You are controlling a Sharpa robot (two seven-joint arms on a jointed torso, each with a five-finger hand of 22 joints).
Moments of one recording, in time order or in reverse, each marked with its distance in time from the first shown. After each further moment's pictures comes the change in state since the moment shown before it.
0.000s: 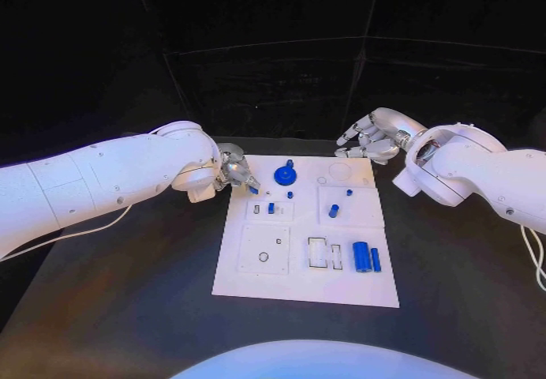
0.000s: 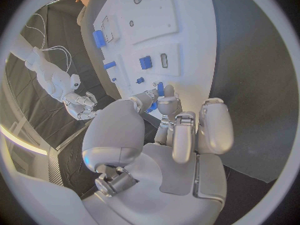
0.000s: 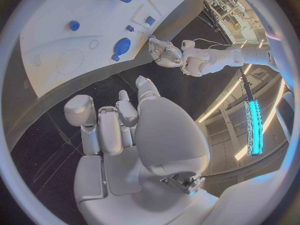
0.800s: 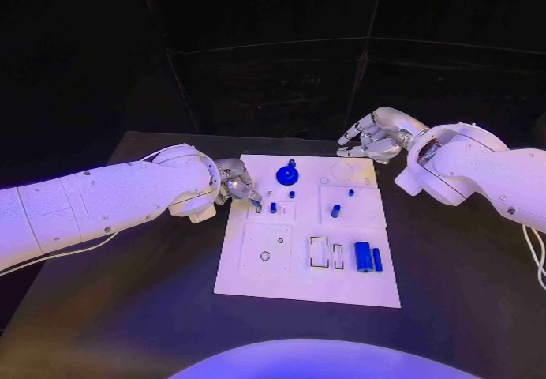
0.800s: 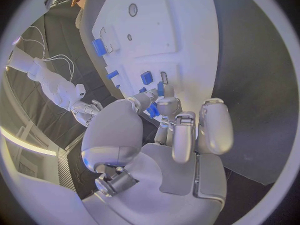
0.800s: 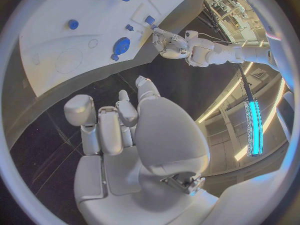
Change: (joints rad) left arm -0.062 -0.073 -0.014 0.136 -0.081 -0.138 0.044; left_hand -0.027 -0.020 0.036 -0.036 0.004 0.004 -0.003 0.017 0.001 0.009 -0.002 0.004 0.009 0.000 0.000 0.000 0.000 0.000 0.003 -0.003 0.004 0.011; right arm 0.000 -0.001 0.000 -0.003 0.000 0.003 -0.001; right_hand 0.000 0.000 0.000 0.000 0.006 0.000 0.000 0.005 0.000 0.000 0.000 0.000 -0.001 0.000 0.000 0.000 0.000 0.000 0.000 0.000 -0.004 -0.001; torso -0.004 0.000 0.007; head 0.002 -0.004
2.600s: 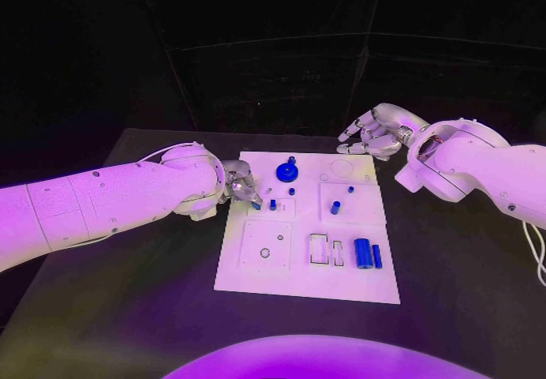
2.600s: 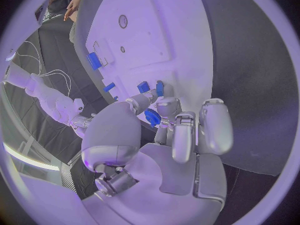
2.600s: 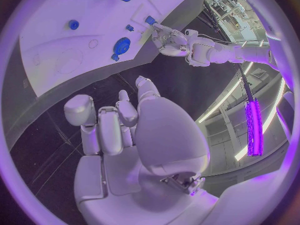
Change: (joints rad) left arm -0.006 0.027 0.001 -0.006 -0.102 0.071 -0.025; left_hand -0.040 -0.005 0.046 -0.047 -0.005 0.015 -0.010 0.019 -0.002 0.016 -0.009 0.004 -0.009 0.000 0.000 0.000 0.000 0.000 0.000 0.000 0.004 0.002; right arm 0.000 0.000 0.000 -0.001 0.000 0.001 0.000; right_hand 0.000 0.000 0.000 0.000 0.004 0.000 0.000 0.000 0.000 0.000 0.000 0.000 0.000 0.000 0.000 0.000 0.000 0.000 0.000 0.000 0.000 -0.005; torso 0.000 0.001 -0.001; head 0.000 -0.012
